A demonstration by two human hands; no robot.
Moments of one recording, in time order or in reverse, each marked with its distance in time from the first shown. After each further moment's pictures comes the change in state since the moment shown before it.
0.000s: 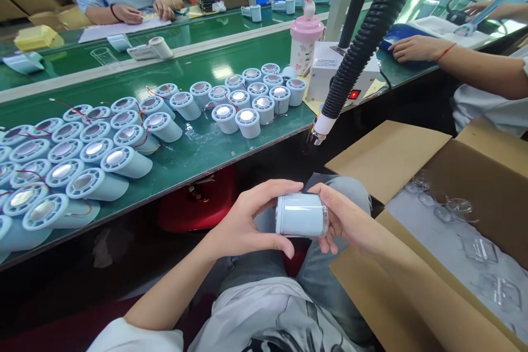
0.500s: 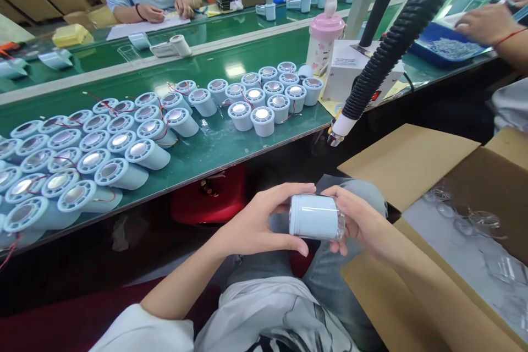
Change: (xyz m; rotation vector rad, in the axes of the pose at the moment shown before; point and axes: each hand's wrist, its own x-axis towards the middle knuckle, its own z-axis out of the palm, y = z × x) left_hand -0.007 0.009 0.003 -0.016 -0.039 -0.172; right_hand -0.004 -0.003 0.000 -0.045 0.019 -0.002
